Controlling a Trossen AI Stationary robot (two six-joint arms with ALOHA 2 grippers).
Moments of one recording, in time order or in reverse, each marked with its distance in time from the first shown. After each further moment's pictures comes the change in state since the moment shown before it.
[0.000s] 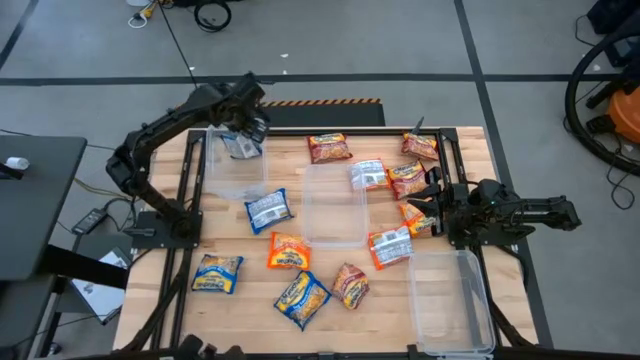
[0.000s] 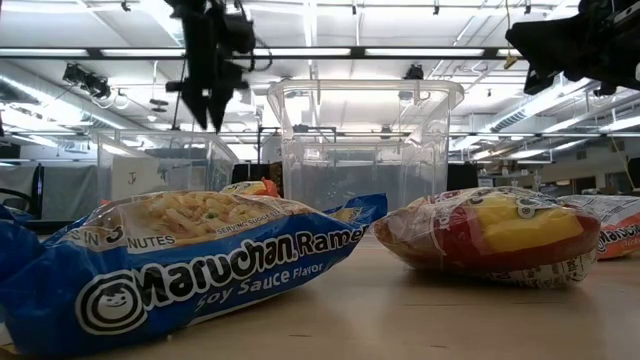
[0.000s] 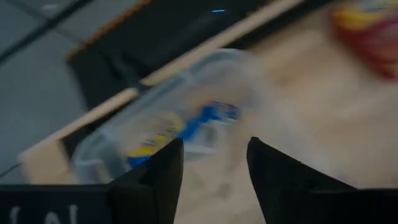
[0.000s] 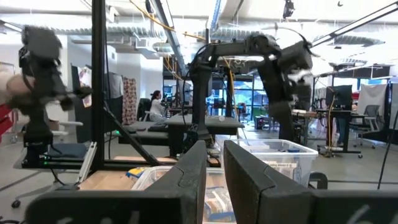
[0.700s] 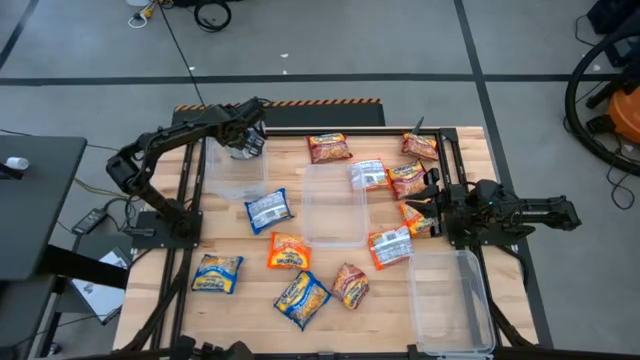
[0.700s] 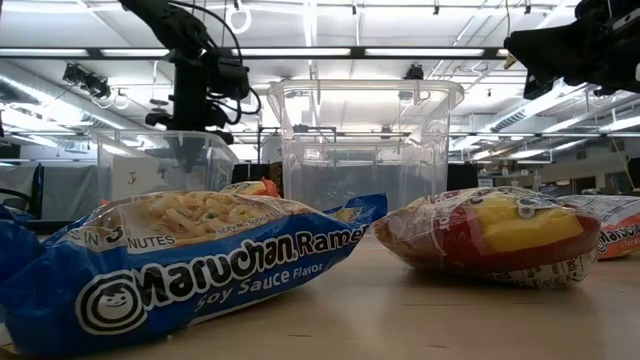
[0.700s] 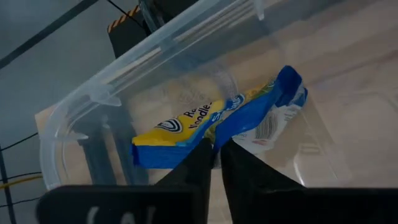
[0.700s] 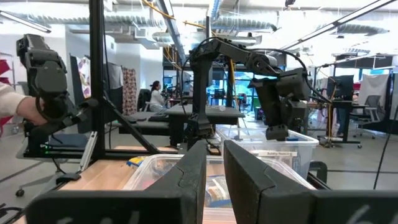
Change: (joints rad) left arm 0.032 0.017 -0.355 0.239 -0.213 -0.103; right arm 0.000 0.000 0.000 -0.044 0.001 0.001
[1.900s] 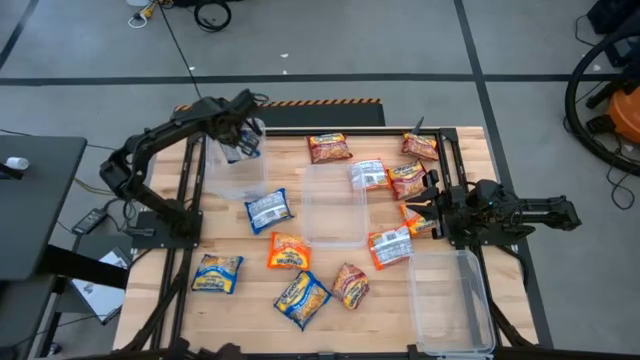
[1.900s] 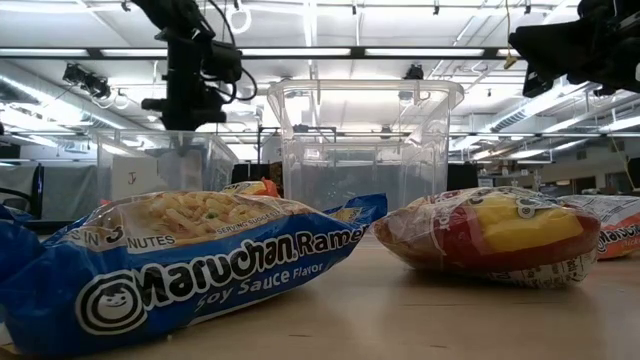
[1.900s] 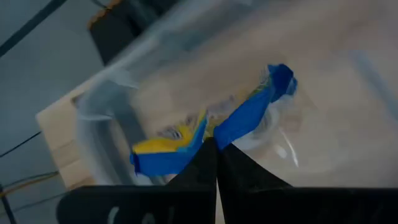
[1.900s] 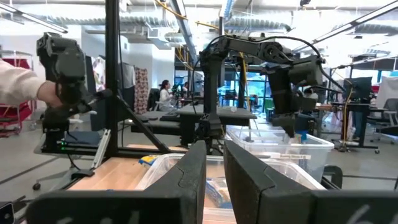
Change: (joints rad) left arm 0.031 -0.057 0.089 -0.150 0.090 0.094; right arm 0.000 0.000 0.000 -0.002 -0.054 -0.001
